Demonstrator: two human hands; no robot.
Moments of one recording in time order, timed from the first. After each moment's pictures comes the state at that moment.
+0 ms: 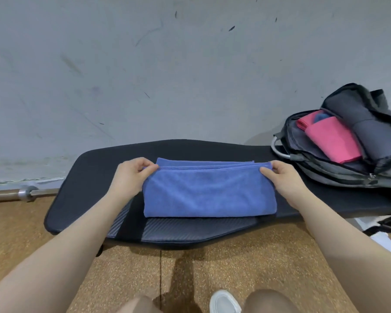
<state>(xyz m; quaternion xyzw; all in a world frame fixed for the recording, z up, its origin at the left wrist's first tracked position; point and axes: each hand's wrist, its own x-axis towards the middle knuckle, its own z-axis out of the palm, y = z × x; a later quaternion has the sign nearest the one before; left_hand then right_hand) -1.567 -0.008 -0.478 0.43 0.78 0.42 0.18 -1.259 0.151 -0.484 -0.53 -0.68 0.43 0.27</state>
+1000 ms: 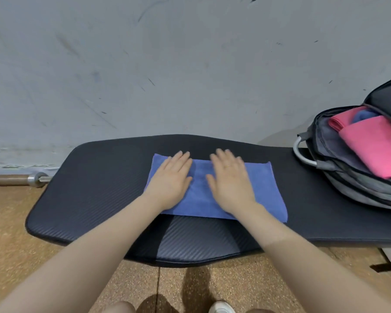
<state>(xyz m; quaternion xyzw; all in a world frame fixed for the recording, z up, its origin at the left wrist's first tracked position) -1.527 0.063 -0.538 0.66 0.74 0.09 0.02 -1.372 0.135 -0.519 -0.39 -0.91 0.08 0.09</state>
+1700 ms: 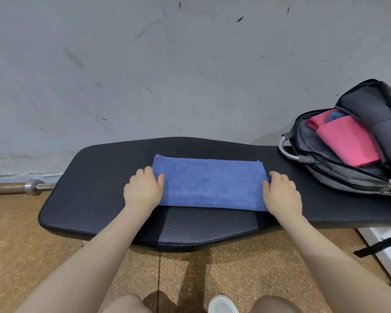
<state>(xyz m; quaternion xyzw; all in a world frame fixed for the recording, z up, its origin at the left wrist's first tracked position) -1.529 0.008 -0.522 0.40 0.90 0.13 0.05 -1.269 0.134 -0.519 -0.63 -0.77 0.12 0.07</state>
